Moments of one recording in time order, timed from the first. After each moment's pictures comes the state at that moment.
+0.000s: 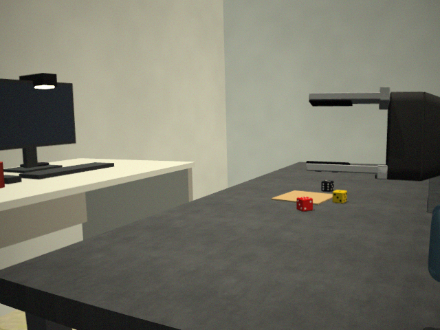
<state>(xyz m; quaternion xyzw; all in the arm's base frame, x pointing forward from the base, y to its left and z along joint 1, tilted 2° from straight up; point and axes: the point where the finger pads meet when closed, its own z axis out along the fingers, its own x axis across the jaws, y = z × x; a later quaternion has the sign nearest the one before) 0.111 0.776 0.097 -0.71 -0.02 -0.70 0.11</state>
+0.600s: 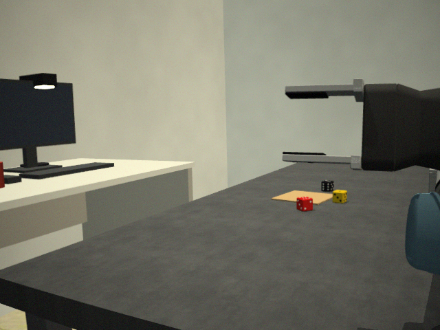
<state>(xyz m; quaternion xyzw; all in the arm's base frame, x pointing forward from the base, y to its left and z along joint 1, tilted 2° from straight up) 0.132 0.777 0.104 -0.71 -0.02 -0.70 0.11</state>
